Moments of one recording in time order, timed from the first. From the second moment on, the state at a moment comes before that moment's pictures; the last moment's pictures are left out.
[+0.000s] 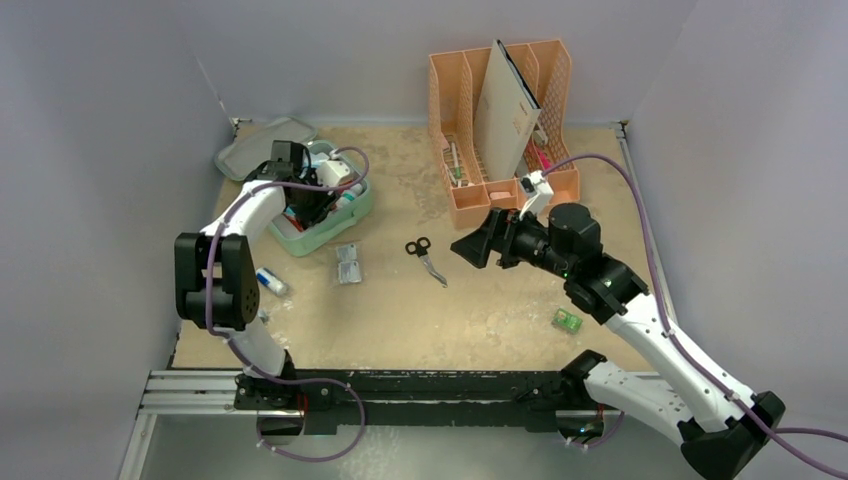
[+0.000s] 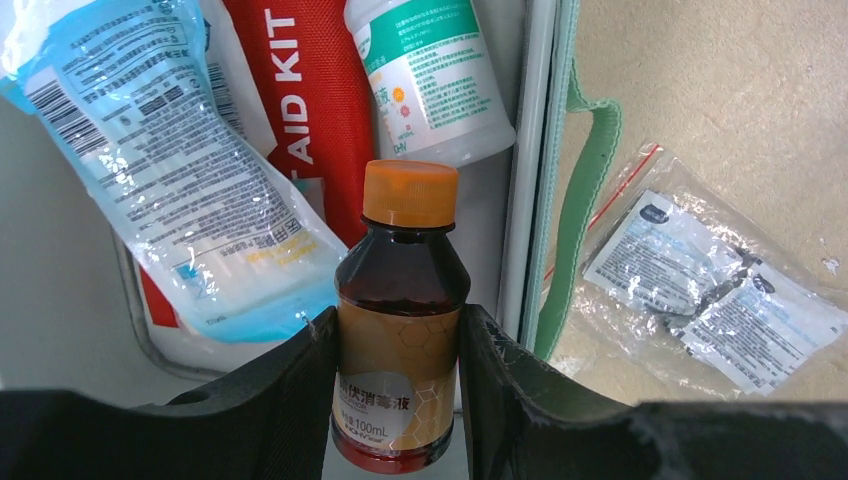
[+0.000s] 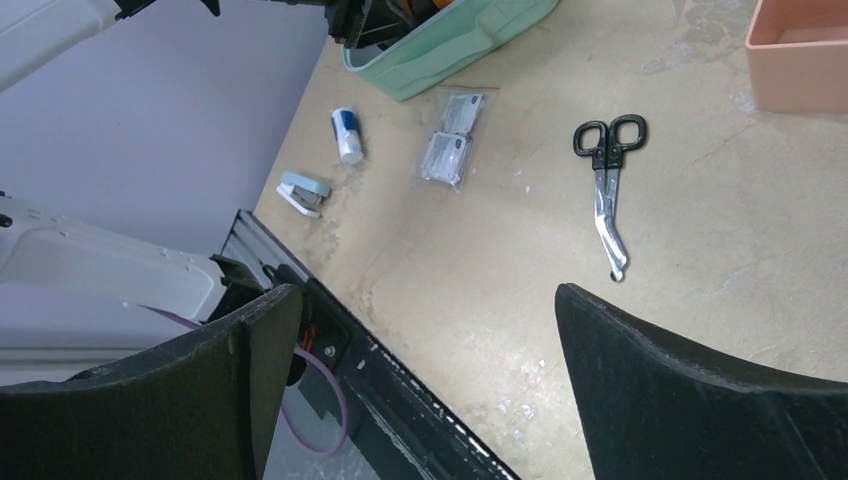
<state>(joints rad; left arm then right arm) -0.05 1.69 1.24 -0.57 0.21 0.74 0.61 0.87 0.89 -0.36 -0.26 0.64</state>
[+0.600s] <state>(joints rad) -0.04 1.75 1.27 -0.60 0.20 0.76 0.61 0.90 0.90 -0.36 -0.26 0.63</state>
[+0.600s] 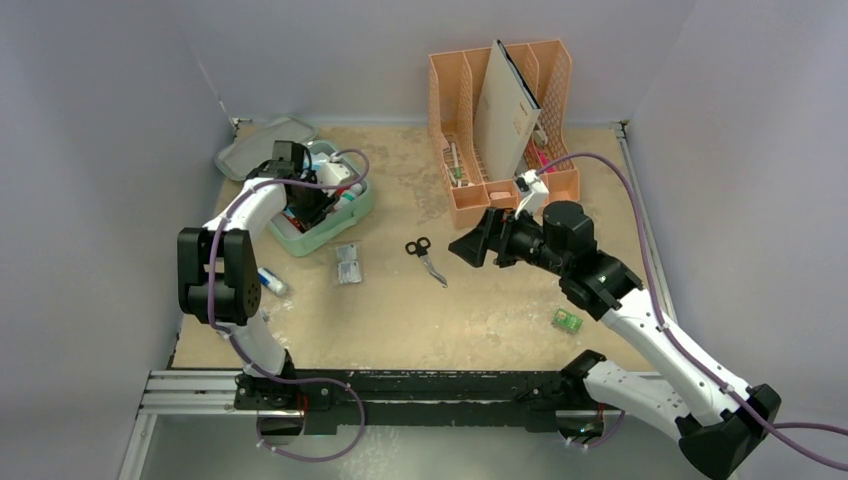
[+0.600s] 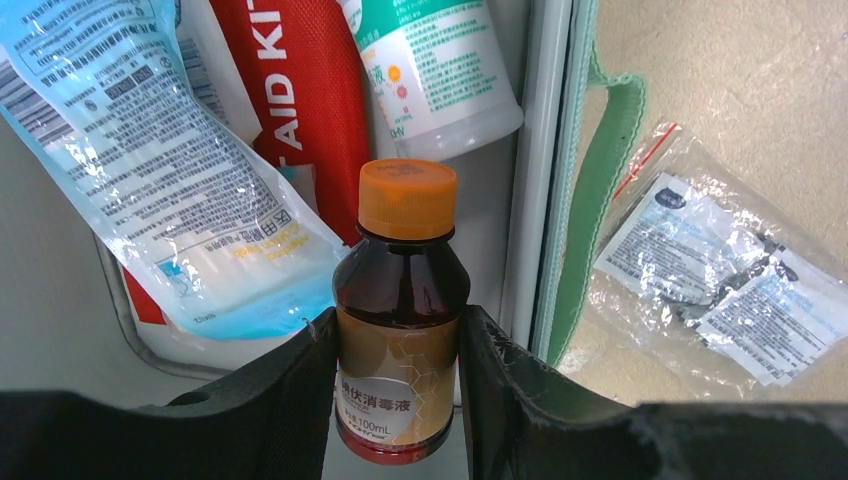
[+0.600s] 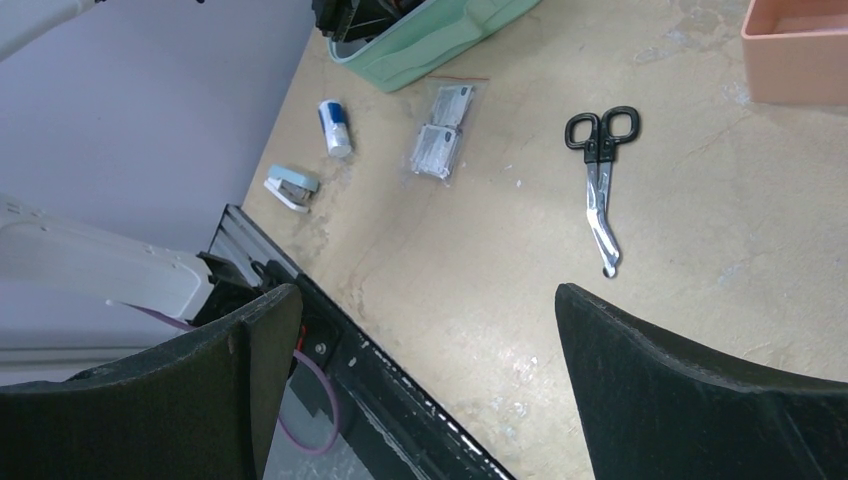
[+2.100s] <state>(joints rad) 0.00 1.78 1.33 -0.48 0.36 0.62 0.61 0.94 0.91 -0.32 -0.26 0.62</state>
